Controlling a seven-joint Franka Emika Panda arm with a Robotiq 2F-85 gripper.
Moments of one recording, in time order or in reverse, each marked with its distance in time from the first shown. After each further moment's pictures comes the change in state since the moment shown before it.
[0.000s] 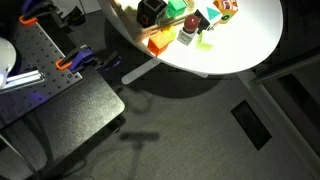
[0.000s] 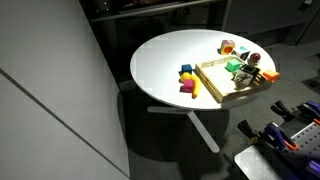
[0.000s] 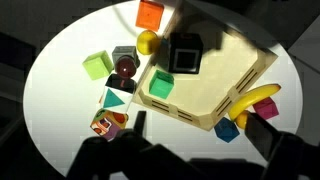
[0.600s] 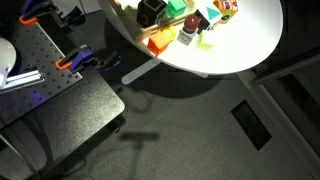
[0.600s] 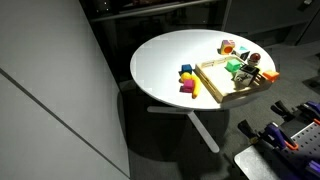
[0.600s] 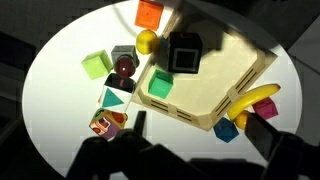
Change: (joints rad) arm -0.005 0.005 0.012 0.002 0.005 0.000 0.000
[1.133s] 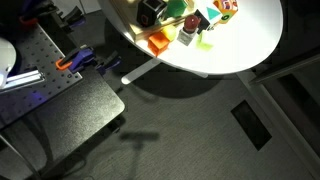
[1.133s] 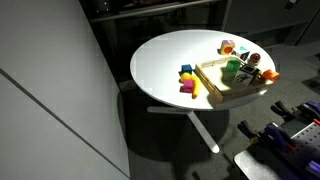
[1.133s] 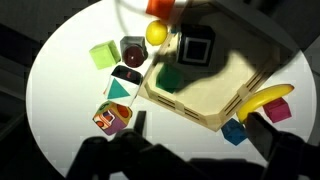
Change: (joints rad) arm -0.001 0.157 0.055 0.135 0.005 -0.010 0.003
